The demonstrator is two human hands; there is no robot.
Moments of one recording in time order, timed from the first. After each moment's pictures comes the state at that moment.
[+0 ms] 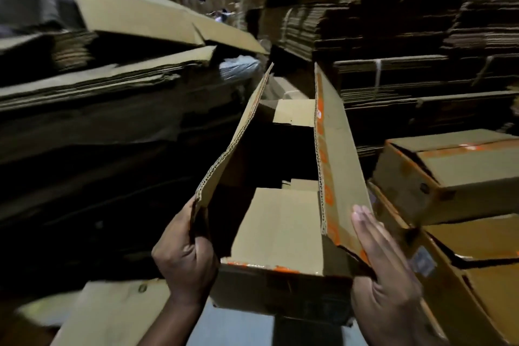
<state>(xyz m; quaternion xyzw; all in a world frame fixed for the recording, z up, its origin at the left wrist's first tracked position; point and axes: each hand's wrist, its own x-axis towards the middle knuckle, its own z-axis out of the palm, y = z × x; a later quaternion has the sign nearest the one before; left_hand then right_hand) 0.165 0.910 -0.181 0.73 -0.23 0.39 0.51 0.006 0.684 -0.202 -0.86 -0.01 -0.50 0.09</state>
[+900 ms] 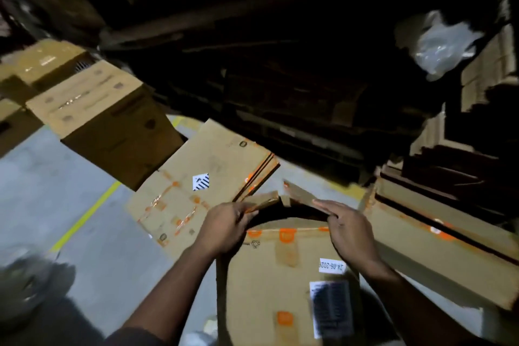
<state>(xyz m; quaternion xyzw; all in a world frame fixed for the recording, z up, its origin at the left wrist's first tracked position) 0.163 1.017 -0.493 0.97 -0.01 -0.06 0.23 0.176 0.747 -0.518 -0.91 -0.02 0.03 0.41</state>
